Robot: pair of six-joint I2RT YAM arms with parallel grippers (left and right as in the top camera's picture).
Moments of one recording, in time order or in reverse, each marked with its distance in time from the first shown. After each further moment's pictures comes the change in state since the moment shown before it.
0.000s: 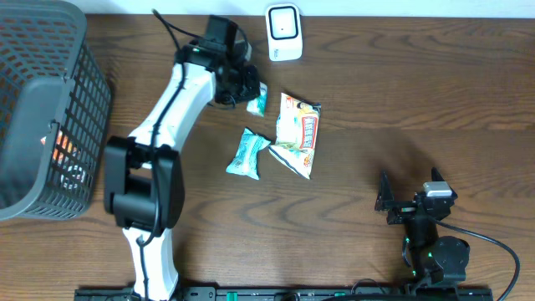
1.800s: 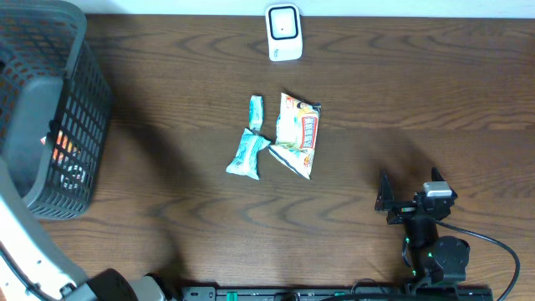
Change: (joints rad) left arm 0.924 -0.590 0.014 0.040 -0.233 -0.046; right arm 0.000 0.000 0.000 0.000 0.000 0.000
